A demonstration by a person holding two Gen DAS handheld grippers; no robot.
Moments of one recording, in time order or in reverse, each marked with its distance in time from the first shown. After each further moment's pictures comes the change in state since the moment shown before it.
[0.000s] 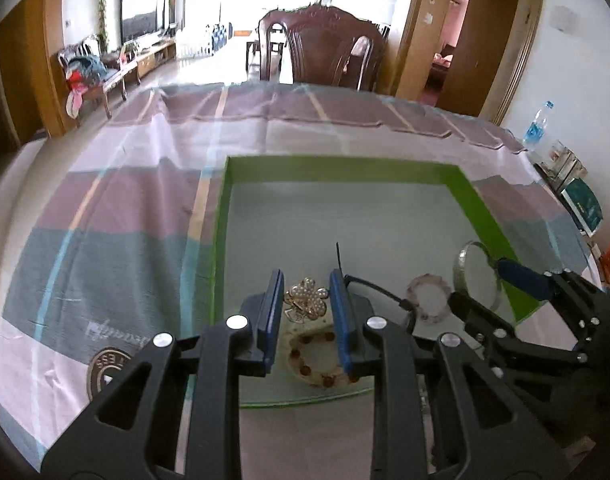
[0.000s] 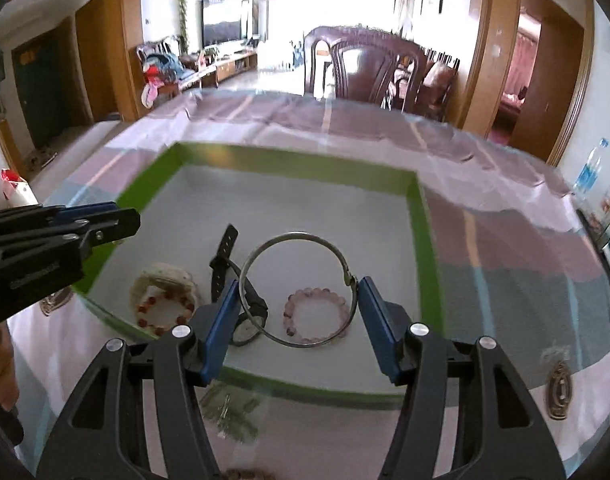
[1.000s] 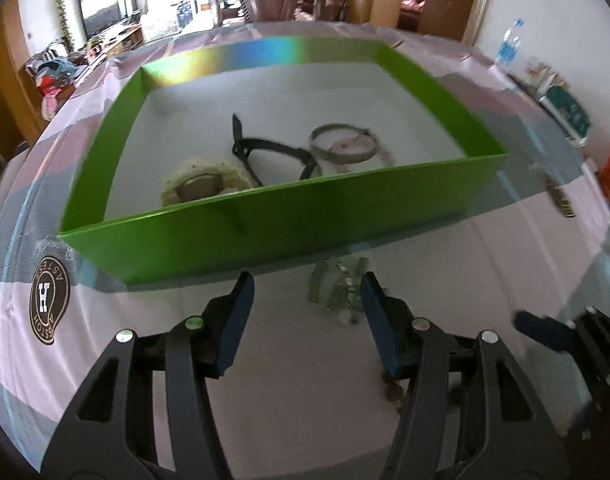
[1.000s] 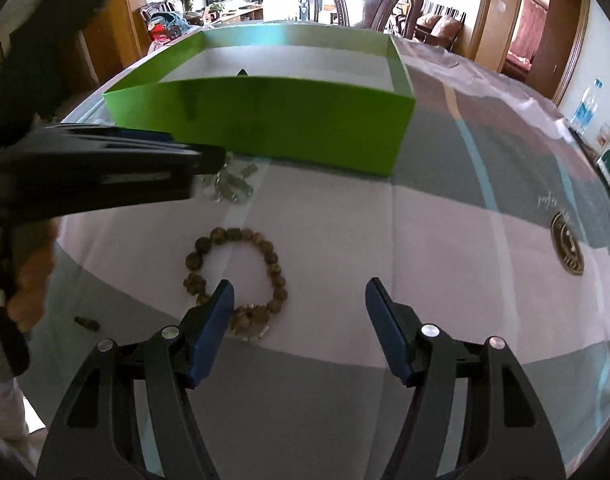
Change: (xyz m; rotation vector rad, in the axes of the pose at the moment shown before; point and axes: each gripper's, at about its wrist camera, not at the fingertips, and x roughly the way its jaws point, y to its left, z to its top) left arm 0.023 -0.077 -0.095 0.138 0.162 0.025; right arm -0.059 -0.006 -0.143 0.008 0.168 0.045
